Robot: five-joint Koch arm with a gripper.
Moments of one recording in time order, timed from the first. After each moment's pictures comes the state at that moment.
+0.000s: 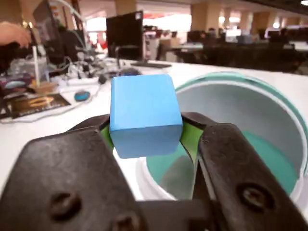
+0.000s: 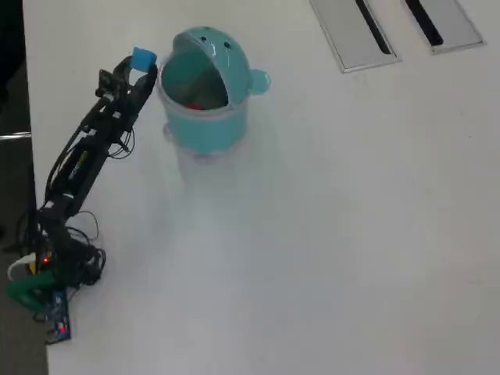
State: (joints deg) arm -49.7 89.5 78.5 5.1 -87.5
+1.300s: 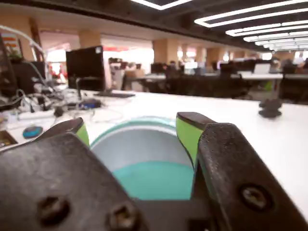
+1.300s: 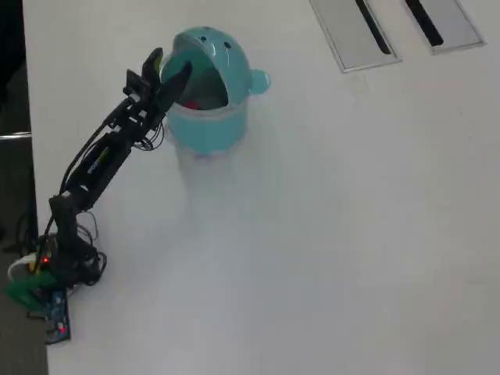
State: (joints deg) arm -38.3 80.9 64.2 1.9 -87.9
